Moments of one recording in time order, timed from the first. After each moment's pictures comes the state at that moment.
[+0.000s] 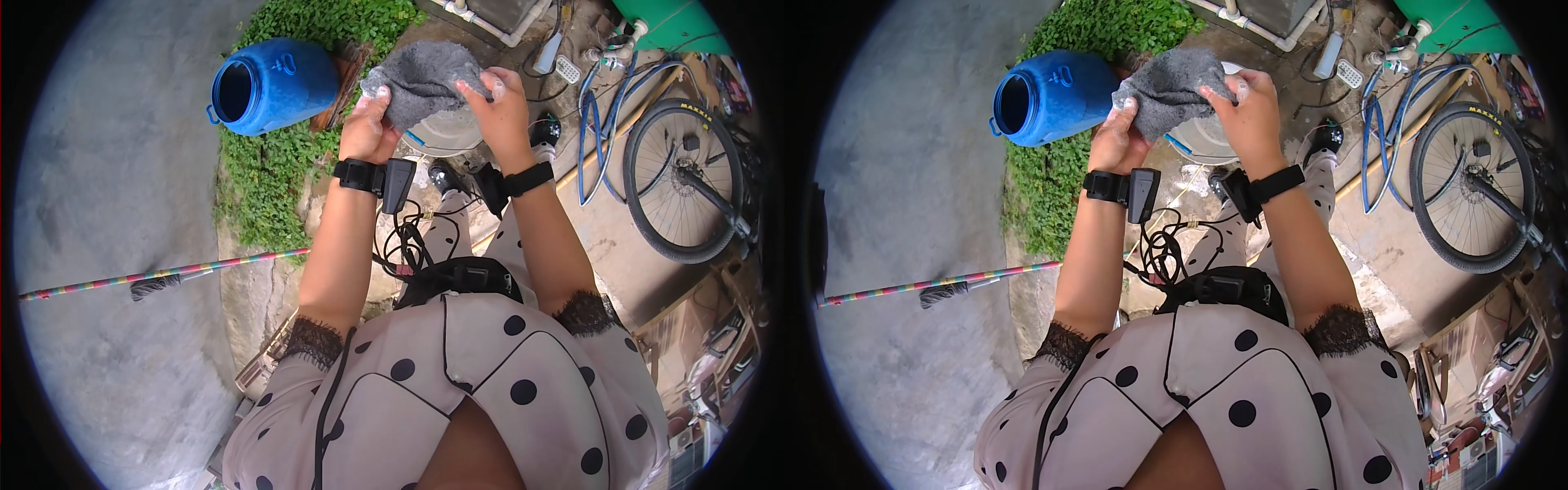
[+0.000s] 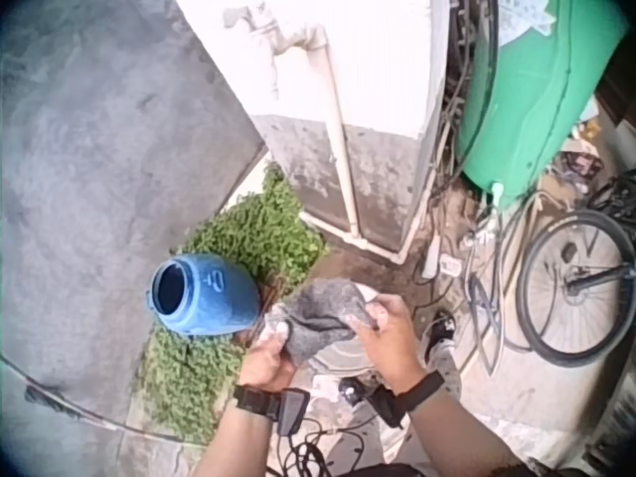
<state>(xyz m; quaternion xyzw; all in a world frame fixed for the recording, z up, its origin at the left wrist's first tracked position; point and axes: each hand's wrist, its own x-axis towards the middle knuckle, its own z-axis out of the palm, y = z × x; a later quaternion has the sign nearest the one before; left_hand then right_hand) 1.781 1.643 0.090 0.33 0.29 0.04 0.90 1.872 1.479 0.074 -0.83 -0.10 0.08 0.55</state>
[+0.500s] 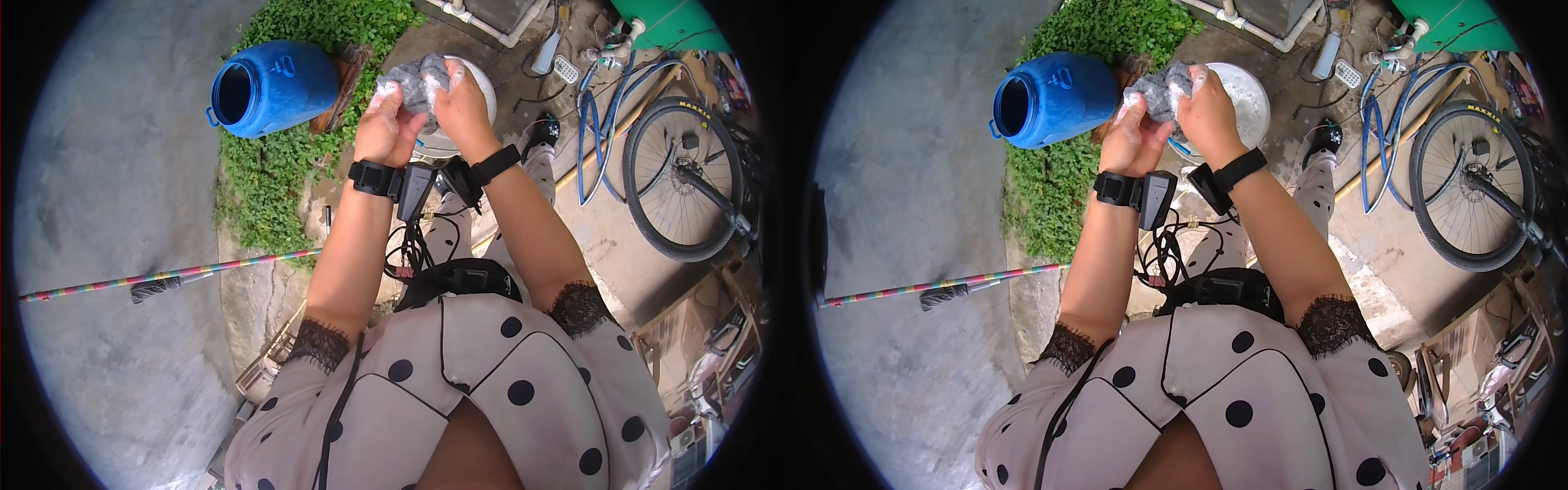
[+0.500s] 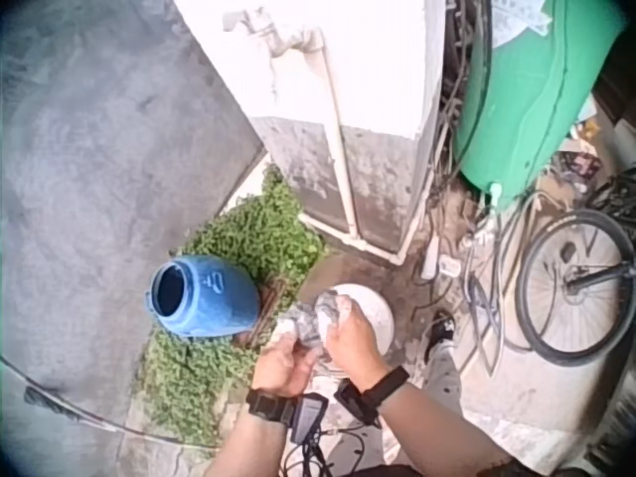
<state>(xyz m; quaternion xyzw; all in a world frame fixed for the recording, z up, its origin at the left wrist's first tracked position) 1.788 1.619 0.099 0.31 0.37 0.07 0.87 1.858 1.520 0.059 -0.82 -0.18 0.02 0.55</state>
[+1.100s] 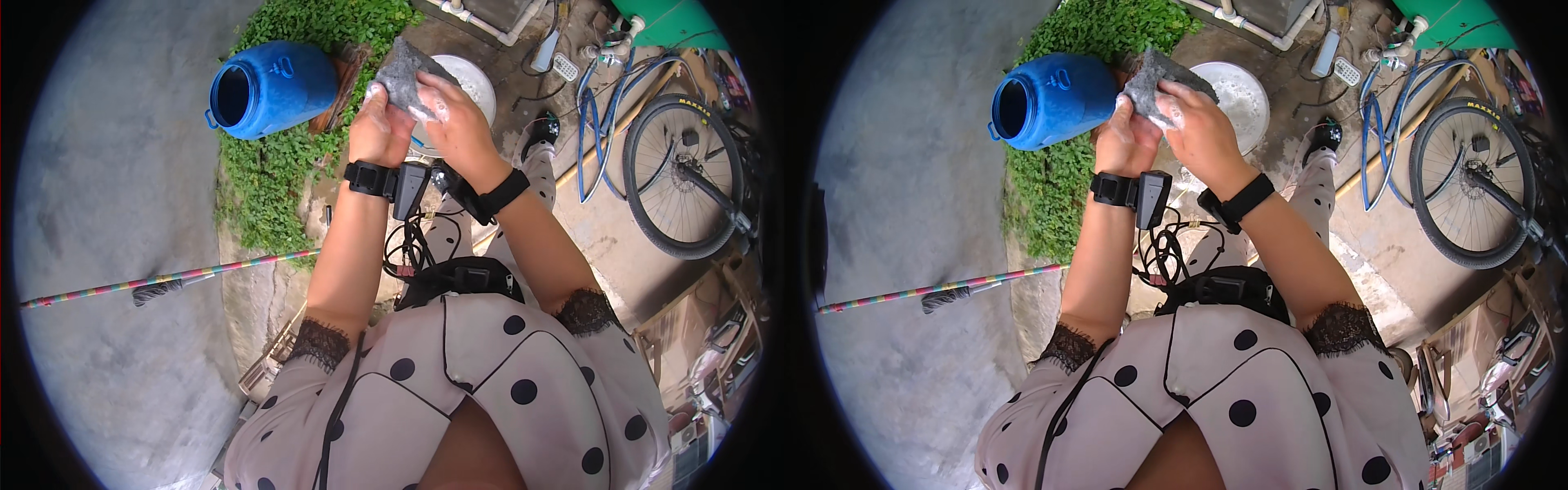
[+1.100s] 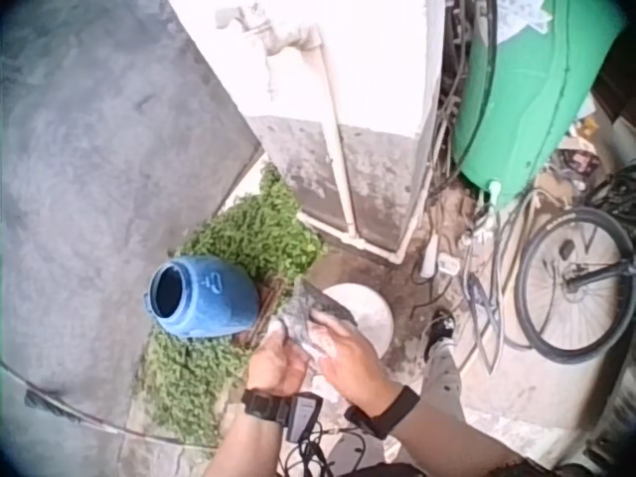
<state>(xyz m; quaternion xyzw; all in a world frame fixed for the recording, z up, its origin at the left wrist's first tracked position) 1.794 1.624 0.105 0.28 0.31 0.12 0.90 1.846 1.502 0.093 -0.76 -0.36 0.04 0.53</state>
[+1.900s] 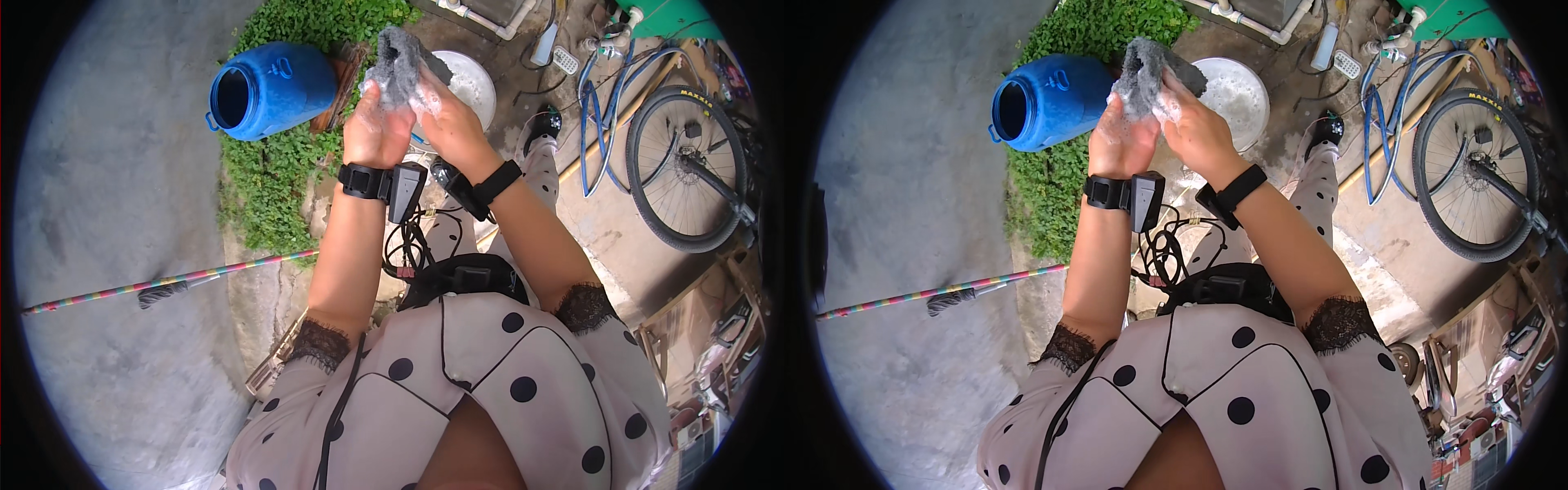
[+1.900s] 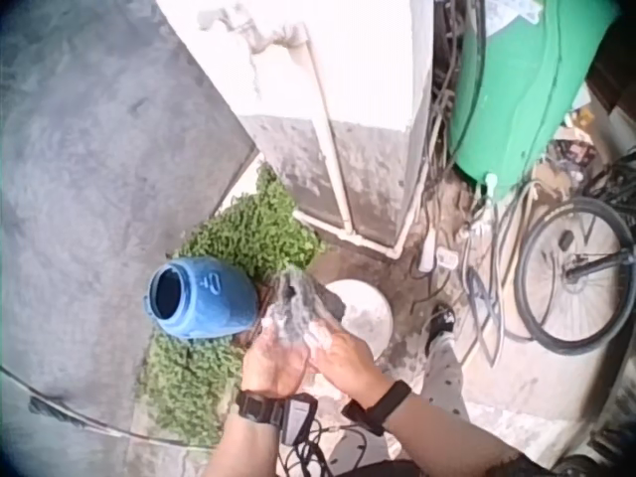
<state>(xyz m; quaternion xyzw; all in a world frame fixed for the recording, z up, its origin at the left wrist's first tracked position) 1.794 1.621 0.114 0.26 0.29 0.09 0.92 1.839 1.503 0.083 -0.75 -0.27 0.12 0.59</state>
